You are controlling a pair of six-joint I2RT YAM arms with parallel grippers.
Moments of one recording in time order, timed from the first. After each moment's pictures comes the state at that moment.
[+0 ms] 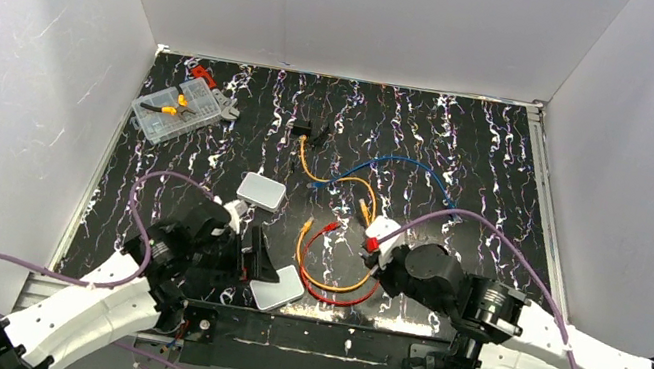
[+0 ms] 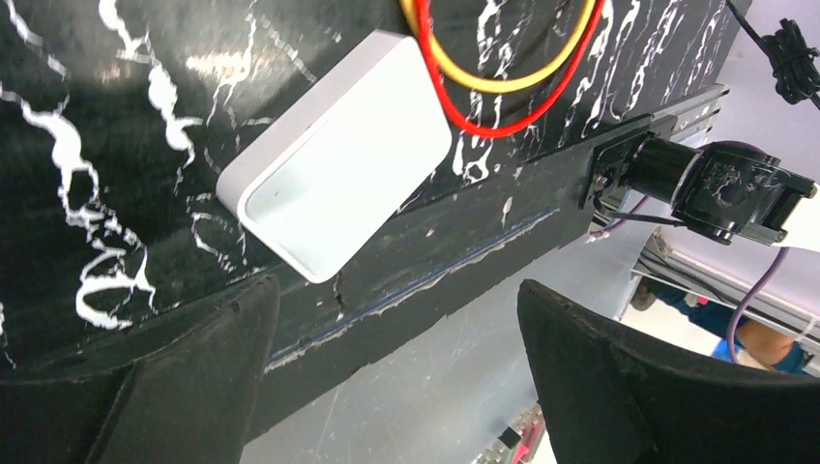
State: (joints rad) left arm -0.68 0.64 0.47 -0.73 0.31 -0.91; right arm 1.25 0.70 0.69 -0.51 0.27 -0.03
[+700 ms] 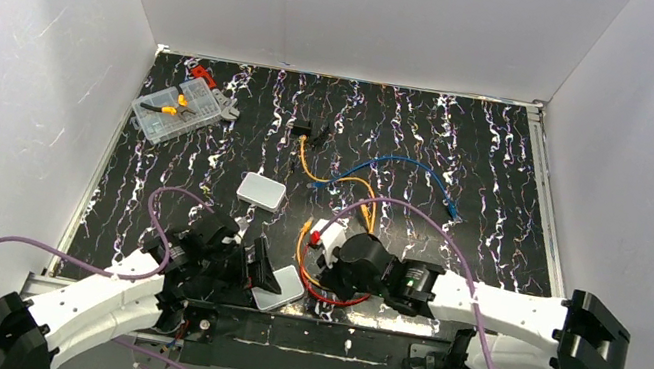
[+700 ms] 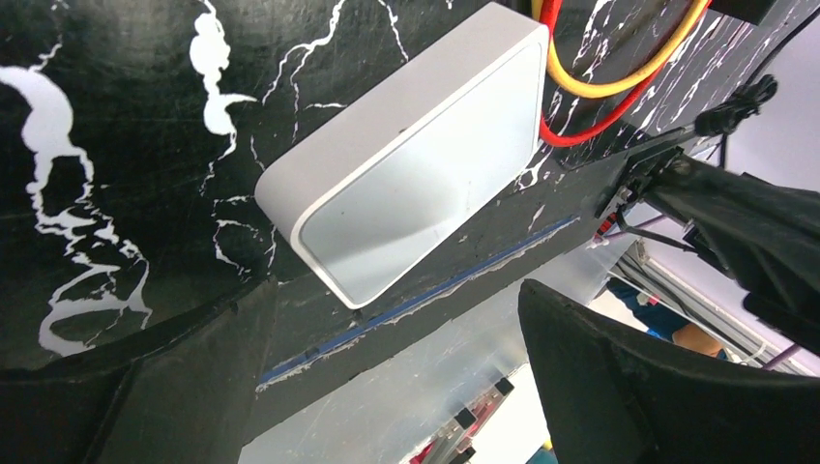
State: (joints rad) left arm -0.68 0.70 0.30 -0.62 0.38 -1.06; right arm 1.25 1.18 0.66 -0.18 0.03 0.14
